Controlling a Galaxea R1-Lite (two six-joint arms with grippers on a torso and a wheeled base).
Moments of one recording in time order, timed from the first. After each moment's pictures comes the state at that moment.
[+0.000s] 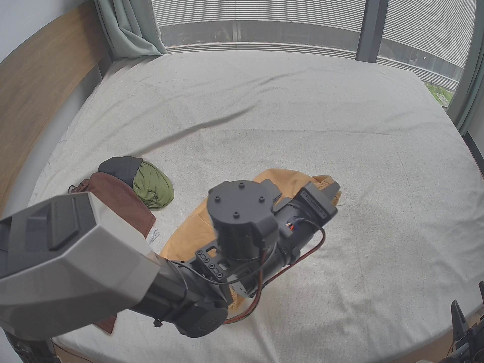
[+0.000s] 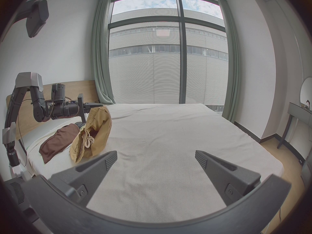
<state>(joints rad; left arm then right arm) -0.92 2.15 -1.03 -1.23 0.07 -1.08 0.00 0.02 -0.02 0.00 0.01 -0.01</state>
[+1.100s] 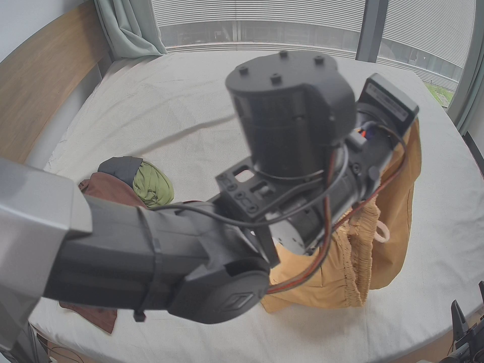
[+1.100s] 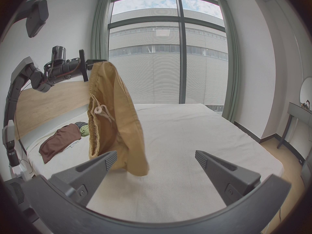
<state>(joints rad) -1.05 2.04 -1.44 -0.90 0.10 -1.14 0.00 0.02 -0.02 0.00 0.01 -0.01</state>
